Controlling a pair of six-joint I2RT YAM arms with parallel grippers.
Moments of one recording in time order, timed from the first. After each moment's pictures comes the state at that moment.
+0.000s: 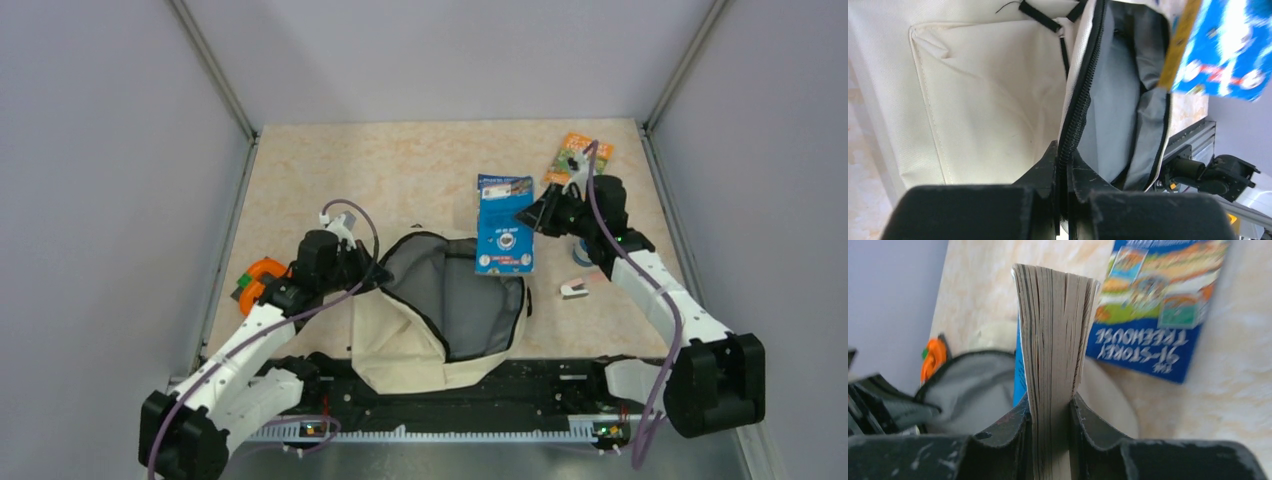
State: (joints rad) left arm -0.41 0.92 0.58 -0.30 0.30 -0.71; right arm 0.16 1.18 0.83 -0.08 -0.42 0.51
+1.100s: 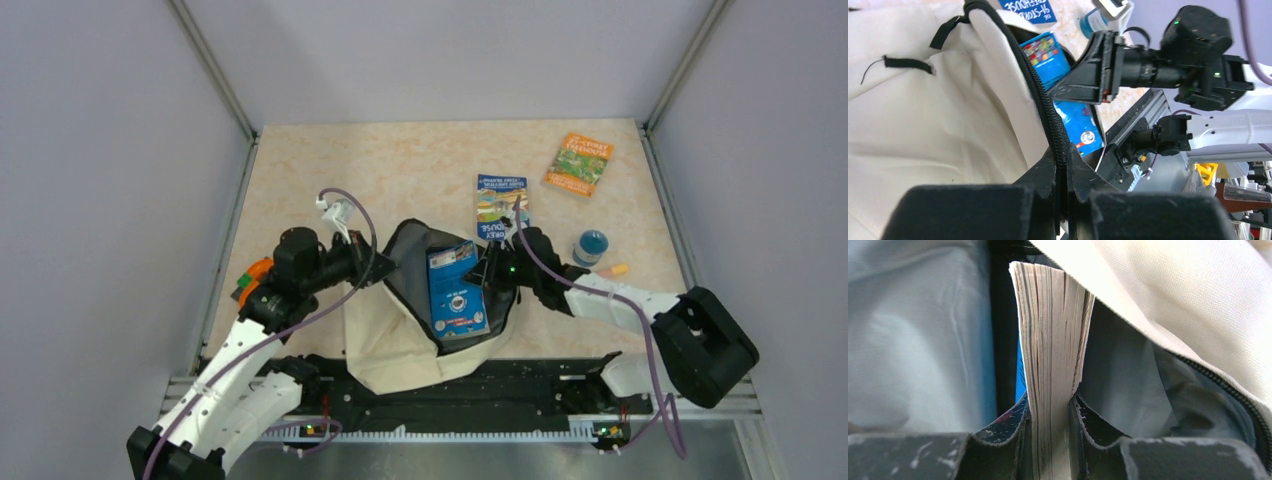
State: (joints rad) left arm -0.41 0.74 0.64 -0.23 0.50 -0.62; right arm 0.64 1.29 0.55 0.15 -0.24 0.79
